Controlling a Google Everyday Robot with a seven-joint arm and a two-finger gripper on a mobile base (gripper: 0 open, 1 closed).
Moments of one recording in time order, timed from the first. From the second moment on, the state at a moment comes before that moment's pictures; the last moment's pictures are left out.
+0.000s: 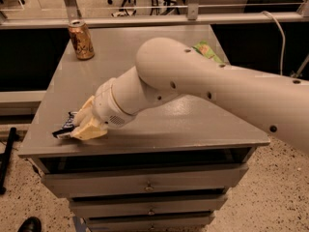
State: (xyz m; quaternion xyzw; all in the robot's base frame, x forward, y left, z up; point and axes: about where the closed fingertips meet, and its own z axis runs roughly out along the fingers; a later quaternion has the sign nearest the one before) arm 0.451 0.168 0.846 -0.68 0.59 0.26 0.35
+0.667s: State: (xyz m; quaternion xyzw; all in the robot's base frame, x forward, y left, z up) arm 0.481 0.166 0.883 -0.69 0.57 0.22 0.38
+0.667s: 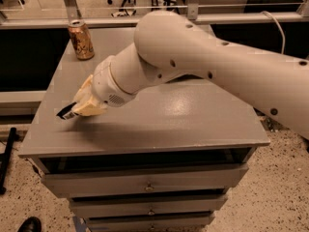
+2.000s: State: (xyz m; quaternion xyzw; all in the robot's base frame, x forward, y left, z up) arm 0.475 0.156 0.911 -0.70 0.56 0.20 0.40
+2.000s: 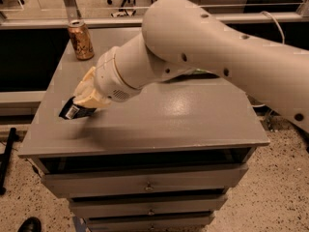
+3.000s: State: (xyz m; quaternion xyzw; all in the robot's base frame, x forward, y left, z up) arm 0.600 0.164 0.908 -0.72 0.51 0.15 0.46
